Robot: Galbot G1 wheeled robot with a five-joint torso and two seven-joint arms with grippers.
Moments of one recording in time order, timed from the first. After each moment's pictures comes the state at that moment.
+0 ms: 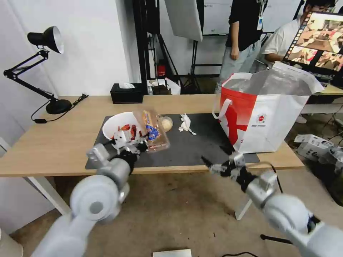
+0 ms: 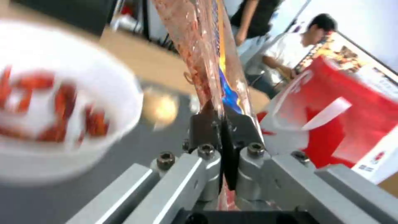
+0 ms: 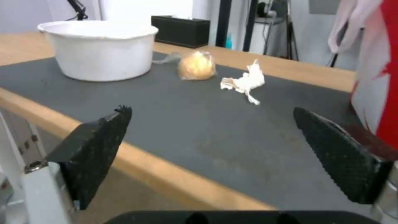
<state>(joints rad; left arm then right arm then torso) 0.97 -0.97 -0.21 -2.34 -1.24 0.38 -0.68 -1.44 0.76 0.30 2.10 0.55 0.04 0.02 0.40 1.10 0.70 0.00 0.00</state>
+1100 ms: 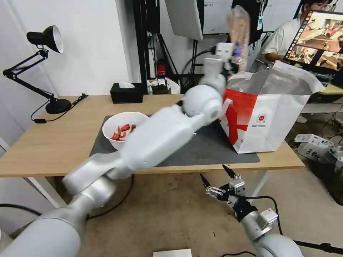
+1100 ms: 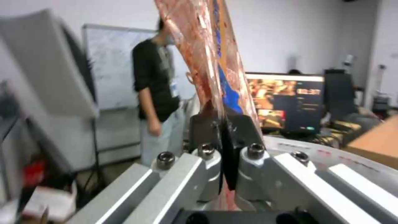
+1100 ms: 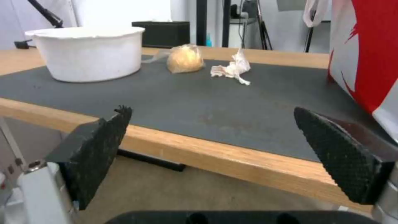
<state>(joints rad) -0.04 -1.60 0.46 -1.34 -0.78 0.18 -0.47 -1.60 1.01 0.37 2.12 0.38 0.09 0.00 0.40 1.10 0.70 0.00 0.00</state>
